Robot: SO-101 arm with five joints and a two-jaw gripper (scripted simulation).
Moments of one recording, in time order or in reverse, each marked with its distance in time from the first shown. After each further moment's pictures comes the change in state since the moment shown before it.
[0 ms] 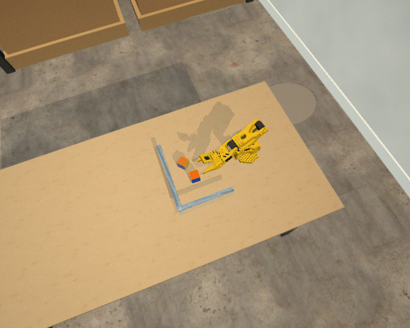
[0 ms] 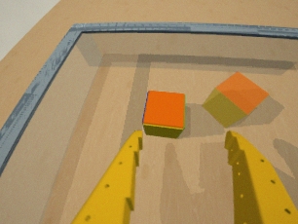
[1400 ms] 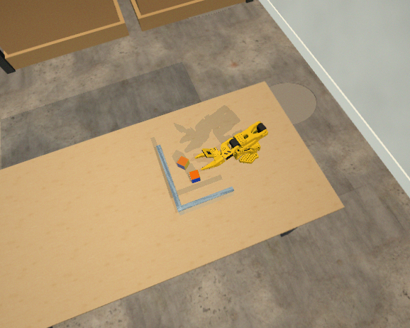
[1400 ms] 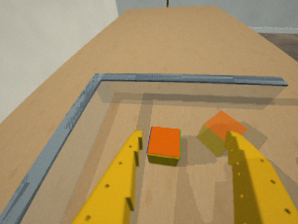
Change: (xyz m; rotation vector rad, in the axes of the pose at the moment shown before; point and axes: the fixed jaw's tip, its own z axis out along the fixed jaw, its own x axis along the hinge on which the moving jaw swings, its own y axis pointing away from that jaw) arm -0.038 0.003 -0.013 -0.017 -0.226 -0.001
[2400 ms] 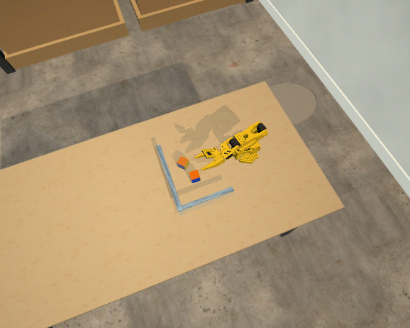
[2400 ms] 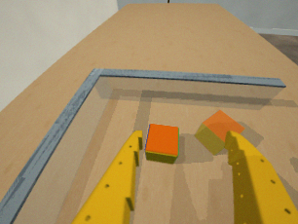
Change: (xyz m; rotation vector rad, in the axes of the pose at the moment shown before) arm 0.002 0.000 -0.001 0.001 0.026 -0.033
